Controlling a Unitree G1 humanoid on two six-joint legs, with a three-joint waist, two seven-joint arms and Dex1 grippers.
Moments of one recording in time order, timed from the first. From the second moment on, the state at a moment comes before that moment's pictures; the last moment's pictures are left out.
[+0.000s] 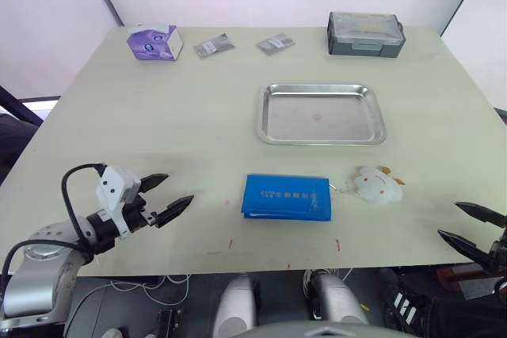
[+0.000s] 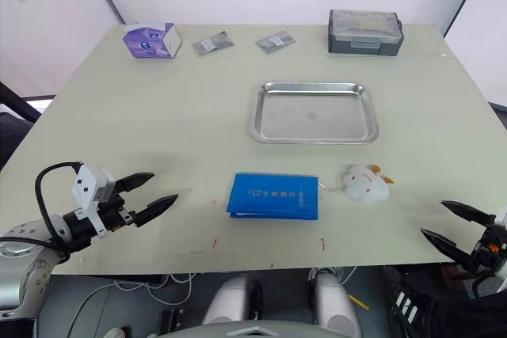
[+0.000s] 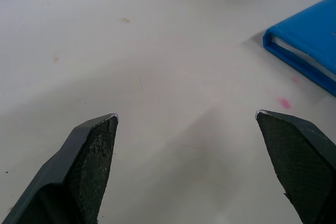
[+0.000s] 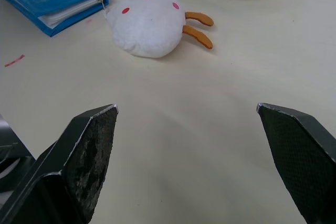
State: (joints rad) left arm 0.21 0.74 0.38 -0.21 -0.47 0.33 -0.91; right arm 0.32 -0.73 -0.53 0.14 0.56 -0.03 1.31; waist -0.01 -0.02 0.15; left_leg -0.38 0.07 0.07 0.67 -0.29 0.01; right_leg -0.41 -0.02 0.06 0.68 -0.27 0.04
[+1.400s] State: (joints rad) left arm -0.12 0.72 0.00 0.00 -0.34 0.12 -1.20; right arm -0.01 -0.72 0.08 -0.42 0.31 0.32 0.92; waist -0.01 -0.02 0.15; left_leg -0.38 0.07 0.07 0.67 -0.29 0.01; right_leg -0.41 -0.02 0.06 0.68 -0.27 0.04
